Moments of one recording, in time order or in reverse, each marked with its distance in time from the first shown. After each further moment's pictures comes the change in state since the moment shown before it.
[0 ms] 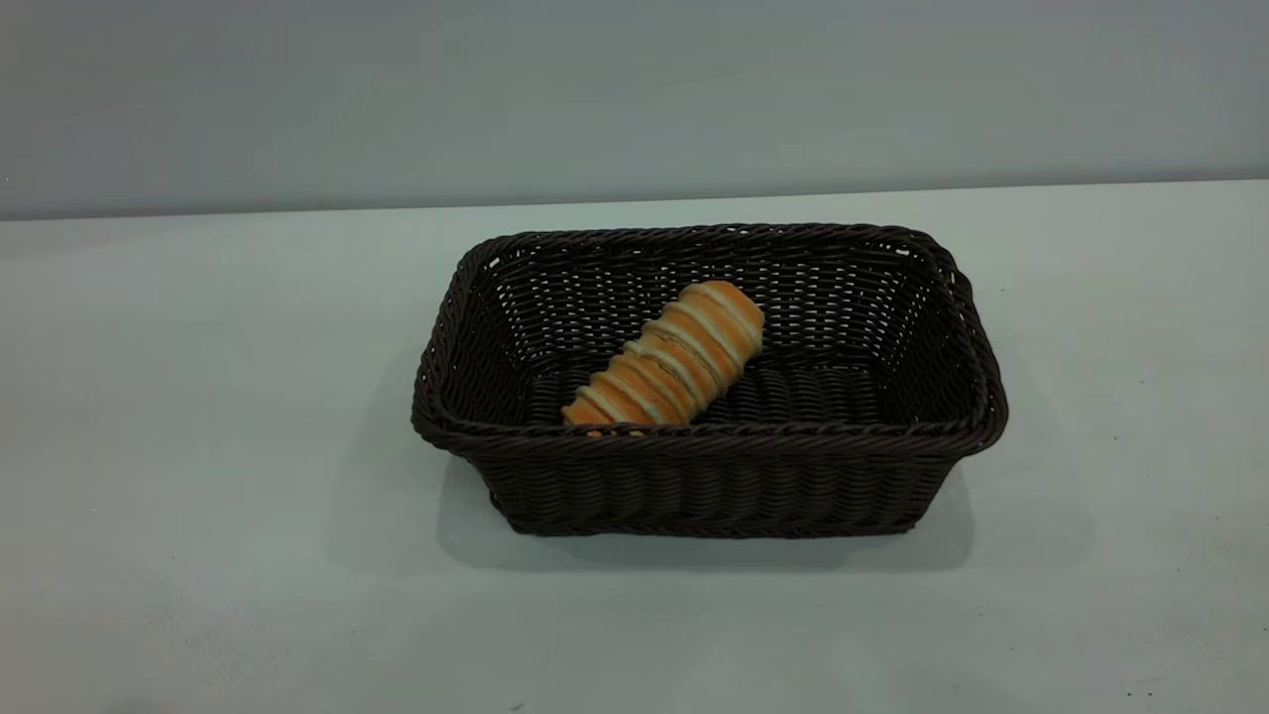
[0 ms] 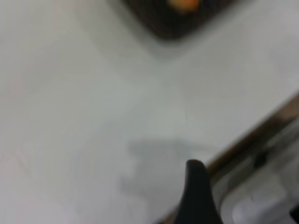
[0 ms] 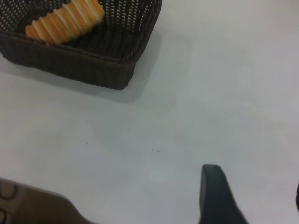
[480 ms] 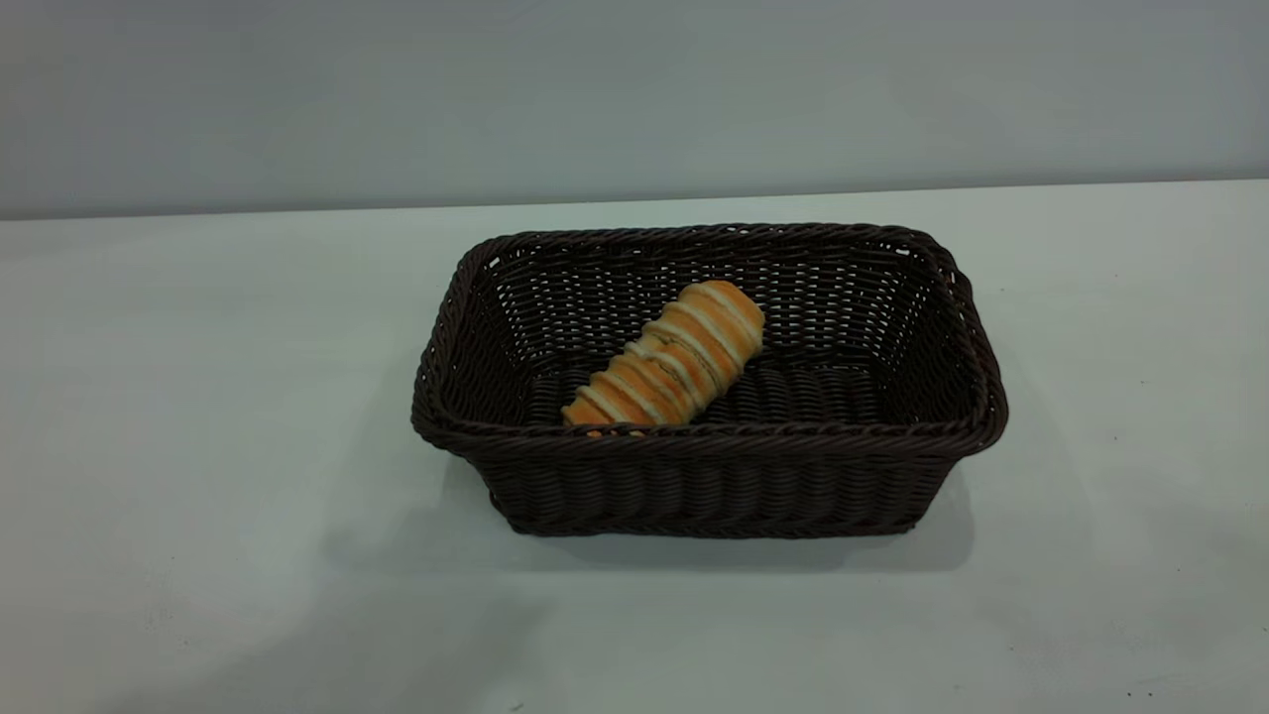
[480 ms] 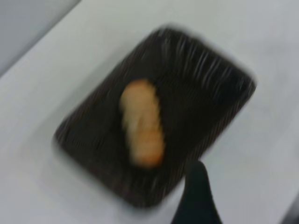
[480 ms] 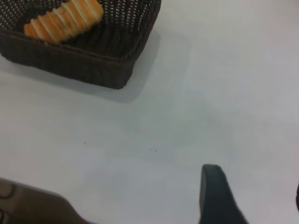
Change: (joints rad) left arm 0.000 0.384 -0.308 -0.206 -0.294 0.227; right arm 0.000 0.001 0.000 -0.005 0.000 -0.004
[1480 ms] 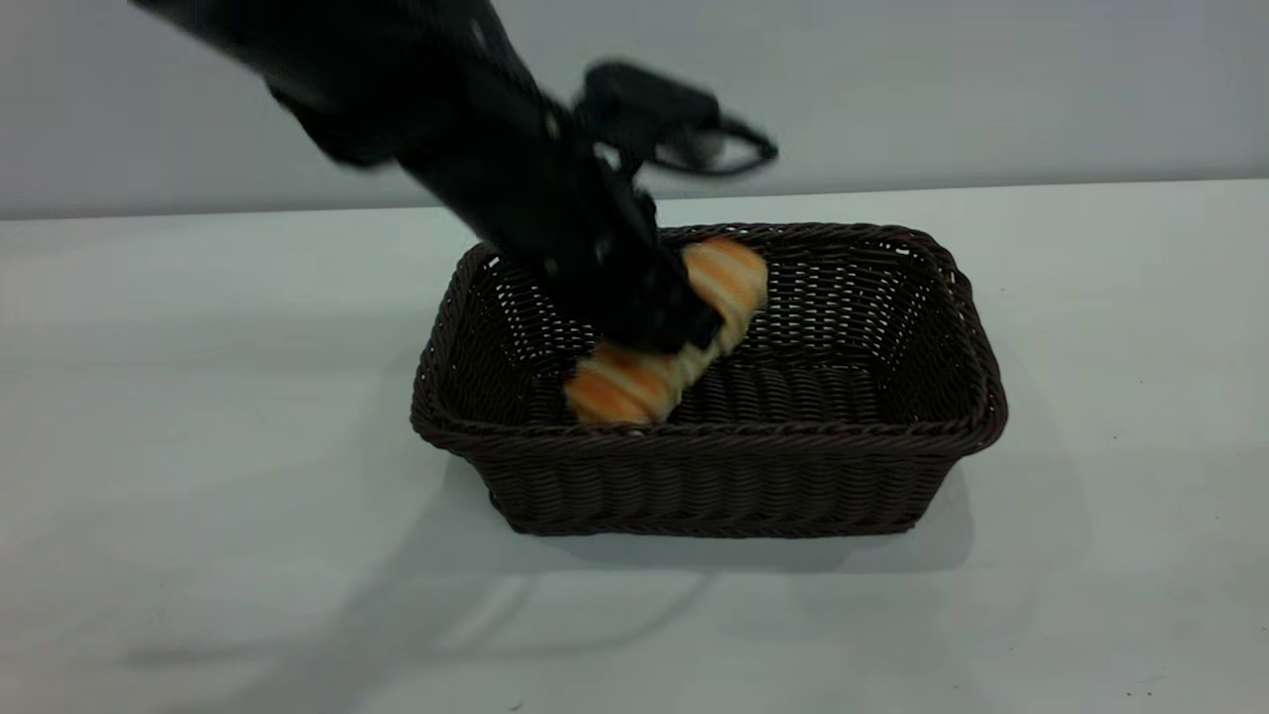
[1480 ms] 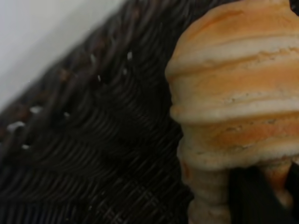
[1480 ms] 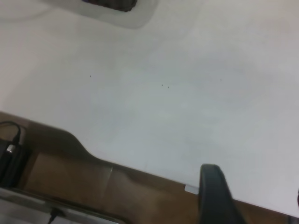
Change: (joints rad) left arm -0.037 0.923 0.000 -0.354 -0.823 0.385; right arm 0.000 0.320 0.000 0.021 -0.014 -0.021
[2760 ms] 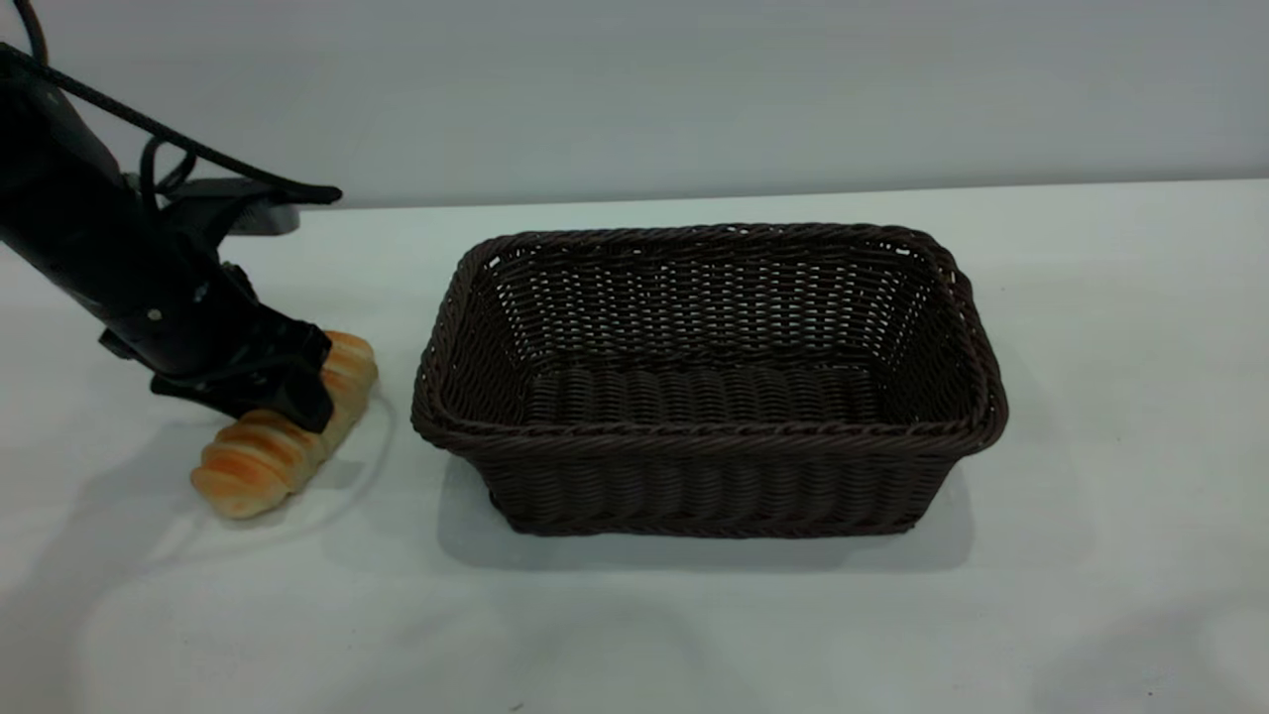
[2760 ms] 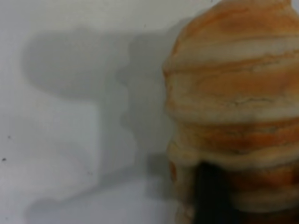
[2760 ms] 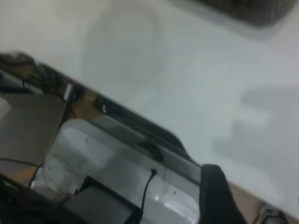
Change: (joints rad) left arm 0.525 0.010 0.145 -0.006 0.181 0.000; right arm 0.000 0.794 -0.438 0.336 0.038 -0.224
